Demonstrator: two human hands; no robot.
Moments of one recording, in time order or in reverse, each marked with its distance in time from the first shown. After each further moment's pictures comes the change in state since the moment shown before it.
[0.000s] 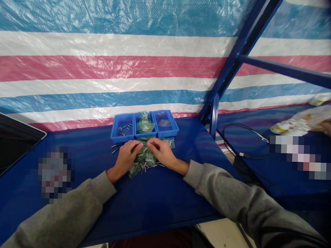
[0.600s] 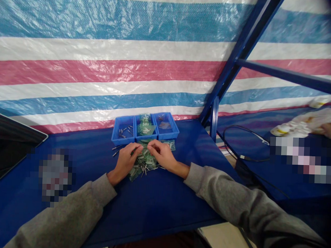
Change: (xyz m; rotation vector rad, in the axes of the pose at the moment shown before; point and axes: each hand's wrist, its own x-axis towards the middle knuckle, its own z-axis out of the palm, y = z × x) left_hand -0.002 0.000 -0.001 0.009 0.048 0.019; right_hand -0.002 -0.003 0.000 0.012 -0.012 0.008
